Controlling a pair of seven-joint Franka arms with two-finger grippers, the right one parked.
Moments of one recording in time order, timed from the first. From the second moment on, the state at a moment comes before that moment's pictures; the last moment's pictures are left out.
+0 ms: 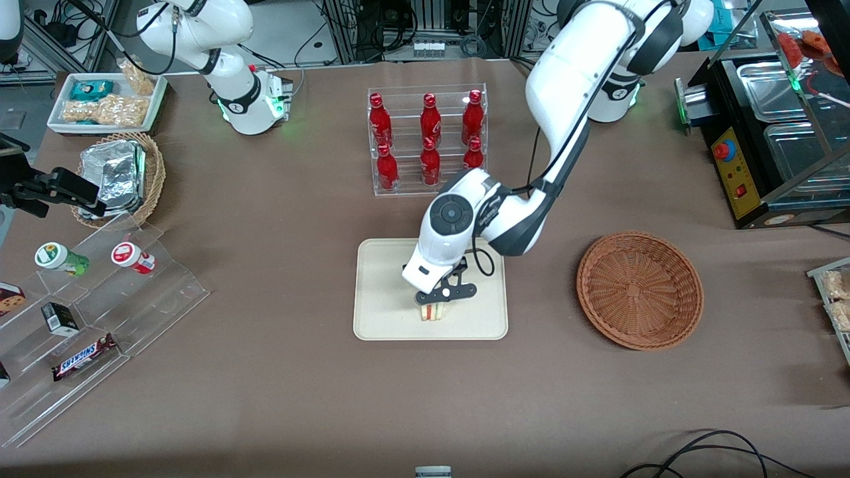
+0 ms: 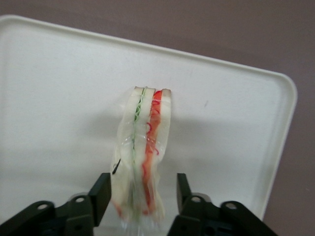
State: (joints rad) arm -0.63 0.76 -0.12 -1.32 0.00 2.17 -0.89
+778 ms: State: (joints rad) arm -0.44 0.41 -0.05 -1.45 0.07 1.70 -0.88
